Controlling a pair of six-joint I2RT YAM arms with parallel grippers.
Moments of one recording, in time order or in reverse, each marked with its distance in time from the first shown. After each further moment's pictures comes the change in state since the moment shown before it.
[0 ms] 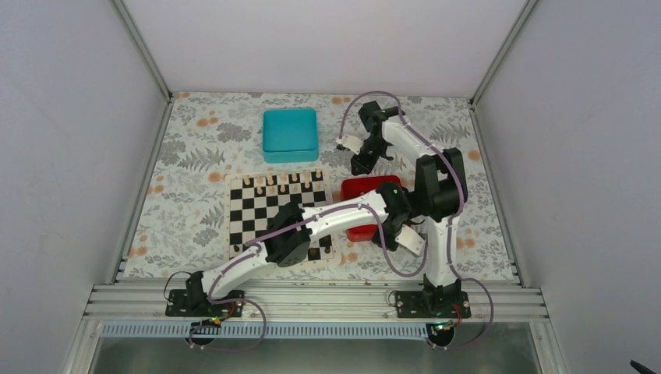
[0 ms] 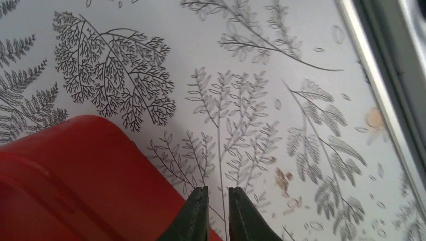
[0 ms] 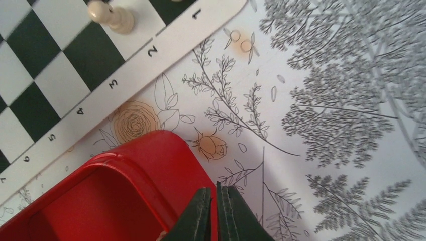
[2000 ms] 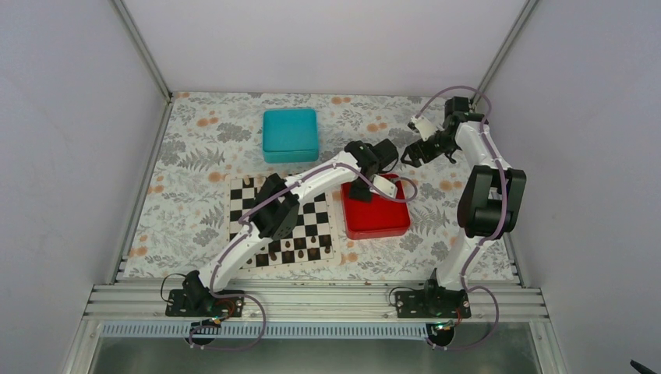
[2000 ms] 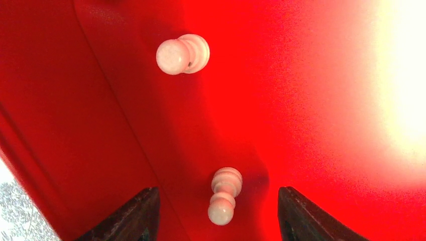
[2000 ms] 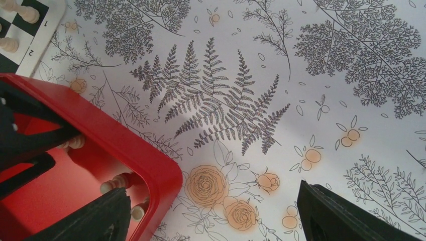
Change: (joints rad) left arm 0.280 -0.020 -0.059 0.124 -0.201 0.040; right arm -0.465 -0.292 -0.254 0.182 -0.127 0.039
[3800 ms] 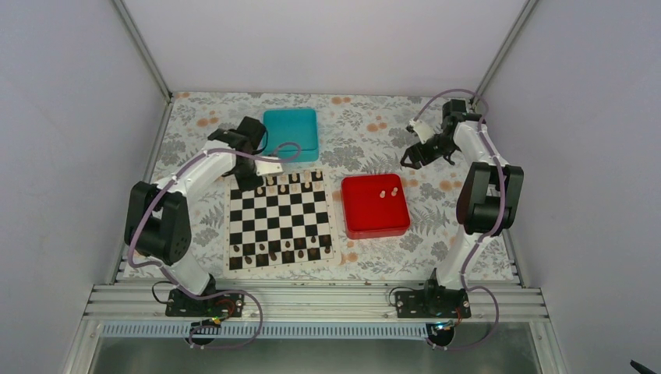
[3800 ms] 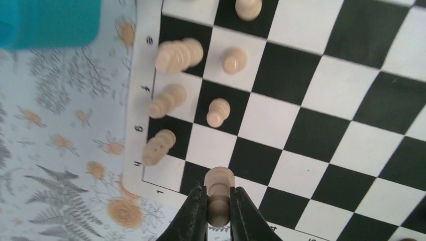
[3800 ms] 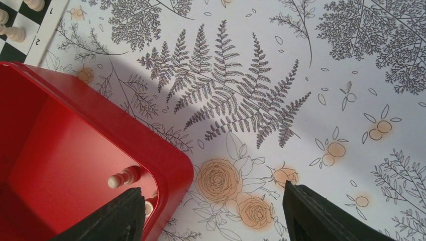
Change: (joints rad) left arm 0.578 -0.890 -1.097 0.177 -0.010 -0.037; right arm 0.003 0.032 0.008 -0.041 -0.014 -0.005
